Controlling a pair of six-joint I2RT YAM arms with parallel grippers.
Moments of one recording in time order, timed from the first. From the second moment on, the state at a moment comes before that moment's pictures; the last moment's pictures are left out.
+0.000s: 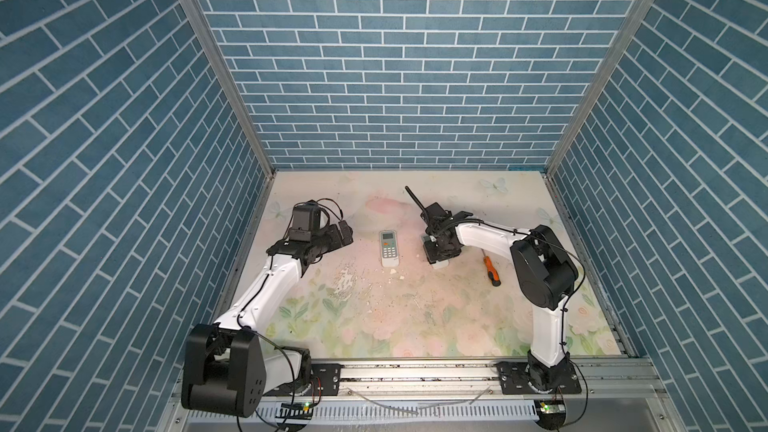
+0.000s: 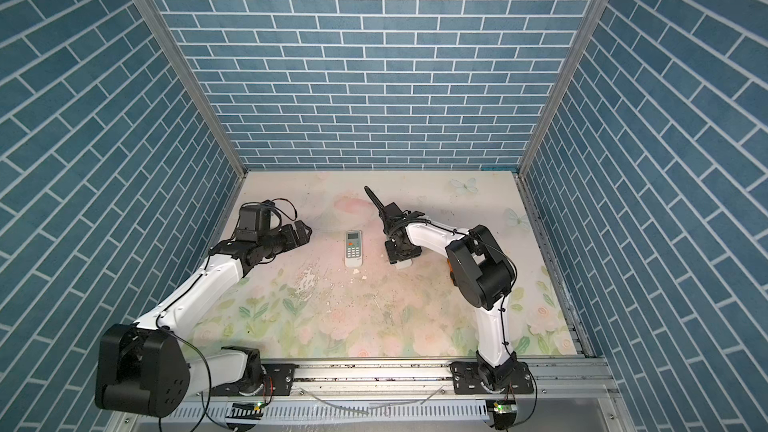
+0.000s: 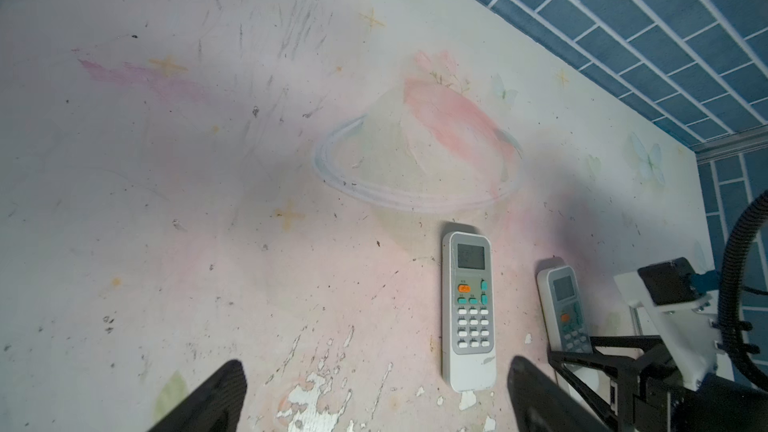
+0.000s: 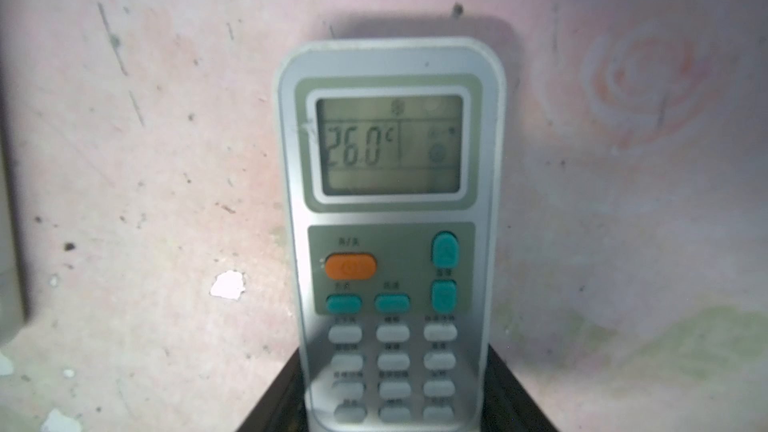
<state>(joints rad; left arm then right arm) -0.14 1.26 0.84 -0.38 0.18 -0.50 0.69 2.00 1.38 -0.71 0.04 0.29</state>
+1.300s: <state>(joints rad) -0.49 1.75 0.98 0.31 0.52 -0.89 0.69 1.76 1.40 -0.80 -0.18 0.23</state>
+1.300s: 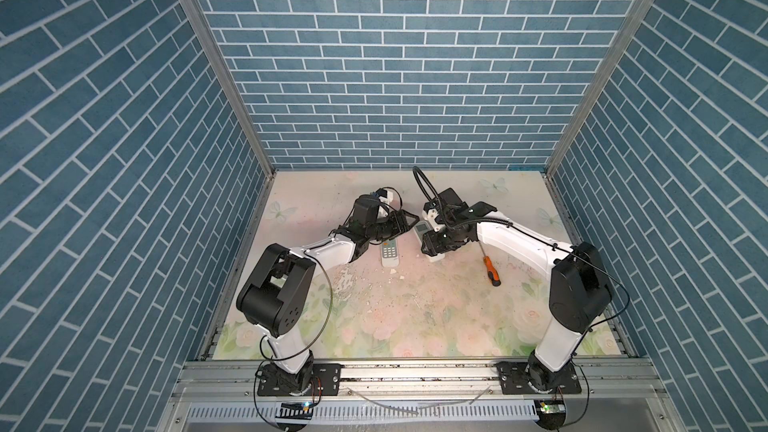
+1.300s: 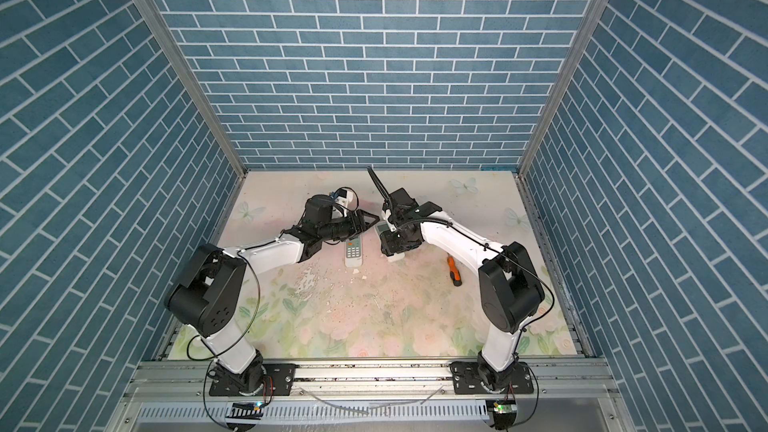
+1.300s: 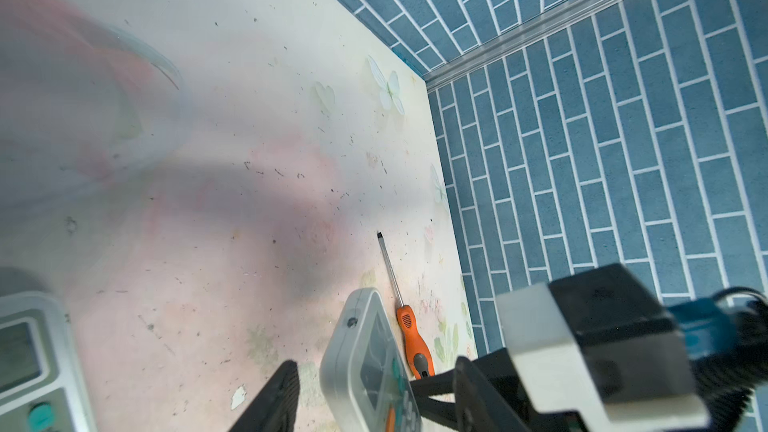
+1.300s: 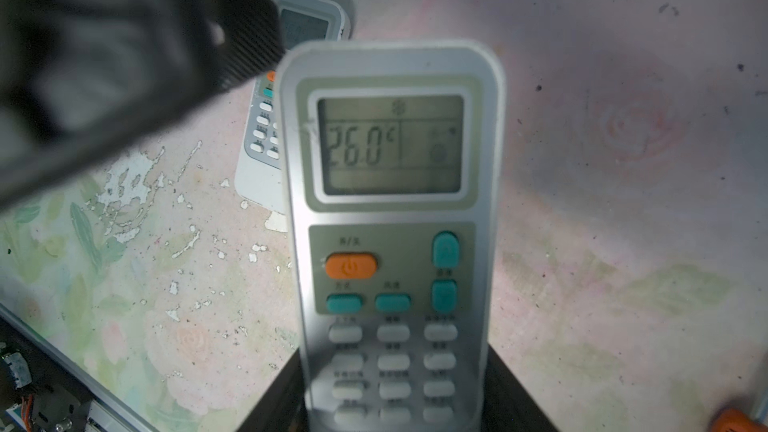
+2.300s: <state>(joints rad) -0.52 1.83 1.02 0.42 0.54 -0.98 0.69 1.75 1.44 -0.80 -0.18 0.23</state>
